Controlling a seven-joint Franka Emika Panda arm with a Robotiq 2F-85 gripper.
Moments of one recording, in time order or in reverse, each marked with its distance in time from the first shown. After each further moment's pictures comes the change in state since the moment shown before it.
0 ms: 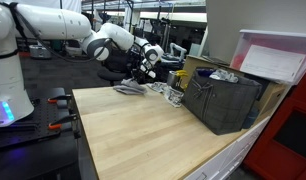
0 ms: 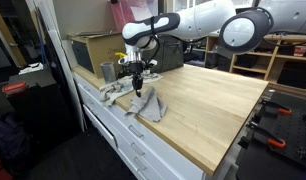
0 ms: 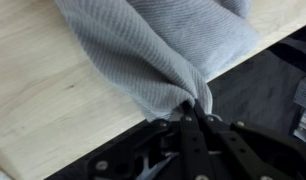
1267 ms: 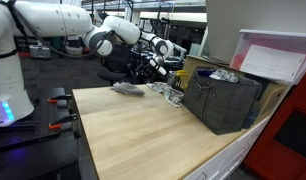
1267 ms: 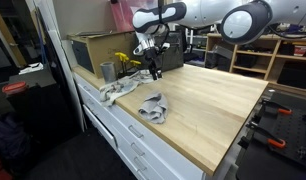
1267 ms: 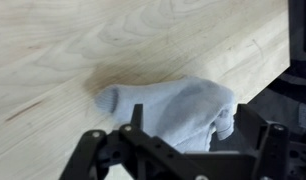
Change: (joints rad) arm -0.087 -0.080 -0.102 0.010 -0.104 -0.230 -0.004
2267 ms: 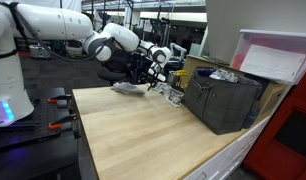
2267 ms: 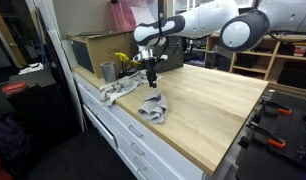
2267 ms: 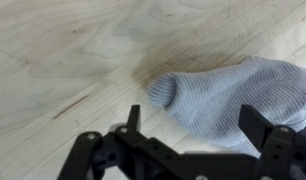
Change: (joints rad) arm 0.005 0.080 -0.004 -0.010 0.001 0.224 0.062
